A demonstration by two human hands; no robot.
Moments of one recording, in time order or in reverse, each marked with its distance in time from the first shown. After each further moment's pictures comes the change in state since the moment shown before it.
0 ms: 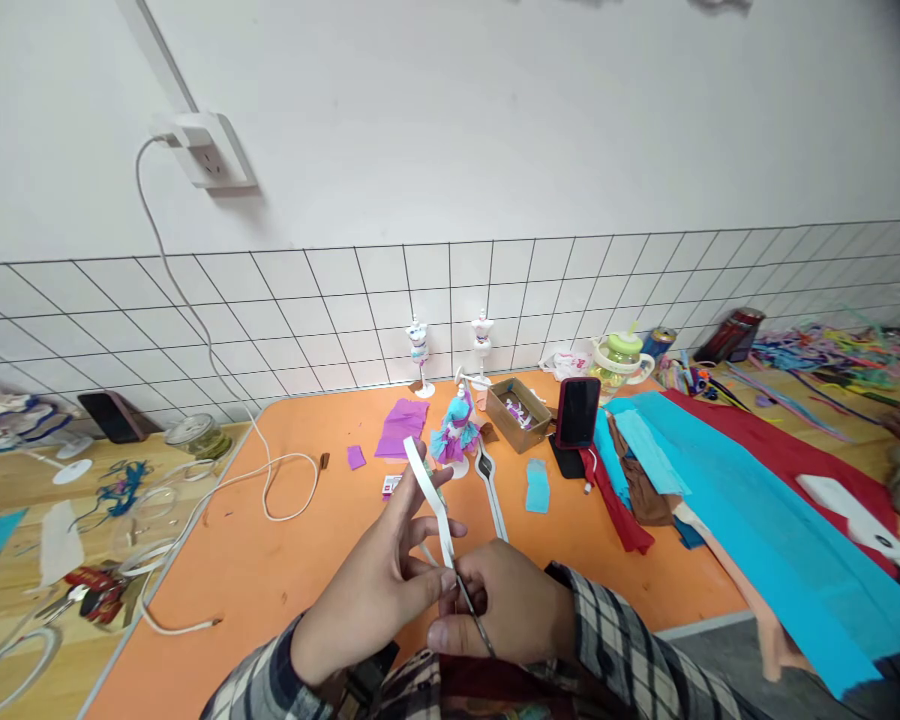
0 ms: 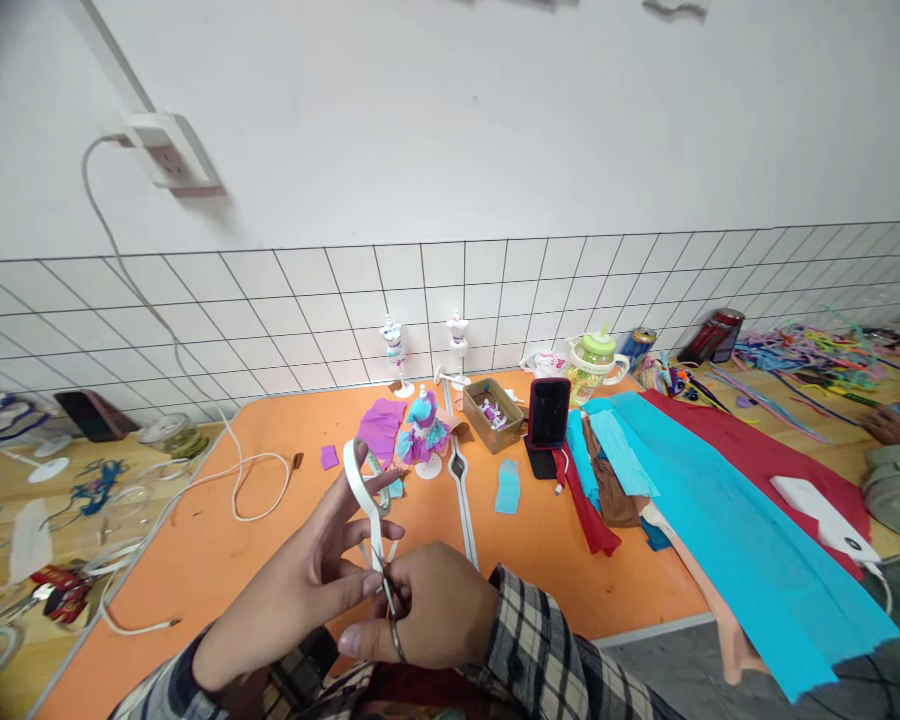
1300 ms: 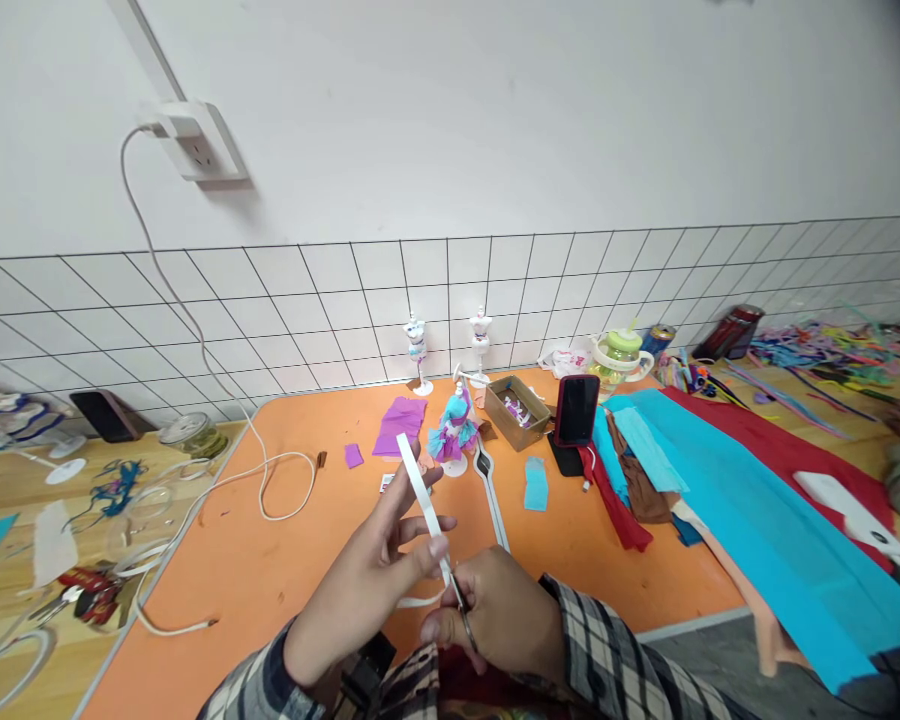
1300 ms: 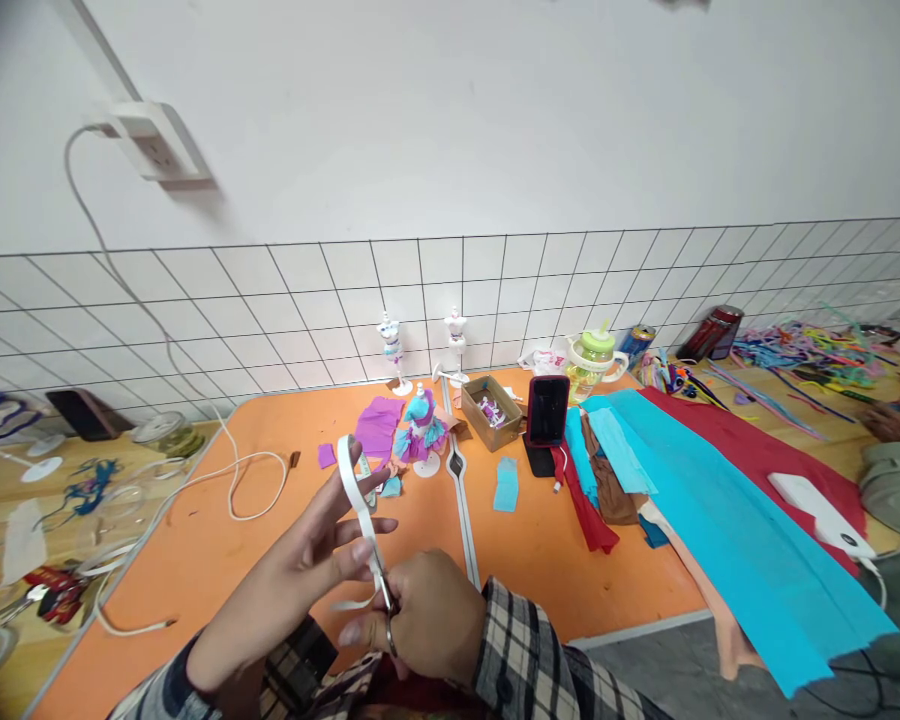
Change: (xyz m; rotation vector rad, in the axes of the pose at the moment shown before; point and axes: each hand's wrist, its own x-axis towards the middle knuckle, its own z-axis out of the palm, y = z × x) left_hand 0.002 -0.010 -0.006 0.016 0.070 -0.028; right_hand 0.004 0.010 0.020 0.078 0.082 0.049
